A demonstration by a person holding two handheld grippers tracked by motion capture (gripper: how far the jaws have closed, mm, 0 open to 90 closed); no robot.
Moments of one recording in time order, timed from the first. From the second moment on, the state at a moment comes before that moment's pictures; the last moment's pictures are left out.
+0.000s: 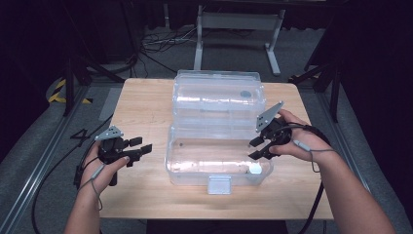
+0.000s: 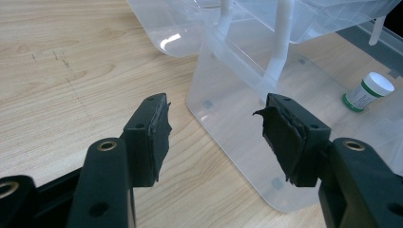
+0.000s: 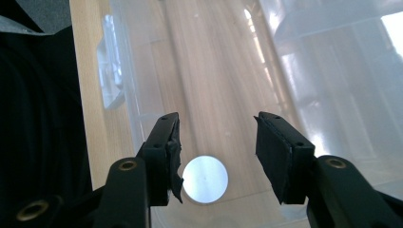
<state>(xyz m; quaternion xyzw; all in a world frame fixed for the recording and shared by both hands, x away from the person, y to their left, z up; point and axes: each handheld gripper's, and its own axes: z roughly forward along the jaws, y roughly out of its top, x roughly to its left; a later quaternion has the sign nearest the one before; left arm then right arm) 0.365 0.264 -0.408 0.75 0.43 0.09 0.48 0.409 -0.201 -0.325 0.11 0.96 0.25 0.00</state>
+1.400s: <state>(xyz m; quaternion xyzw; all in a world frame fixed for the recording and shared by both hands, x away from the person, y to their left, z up) 0.359 0.260 -0.402 0.75 0.42 0.08 0.51 0.465 -0.168 -0.274 0.19 0.90 0.39 0.09</state>
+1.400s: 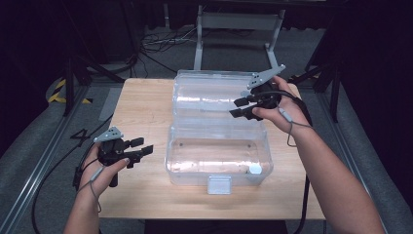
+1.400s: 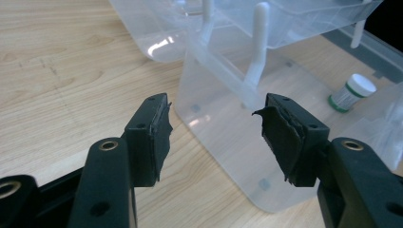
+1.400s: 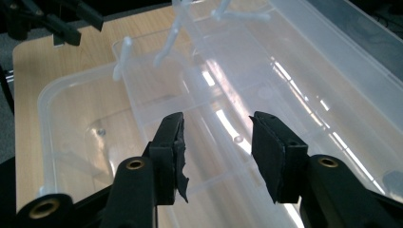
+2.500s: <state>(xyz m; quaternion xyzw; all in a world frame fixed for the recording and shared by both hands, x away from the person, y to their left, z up) 0.344 0.235 -0.379 0.79 0.36 0.06 0.50 0.504 -0.145 -0.301 0.20 0.90 0.38 0.06</state>
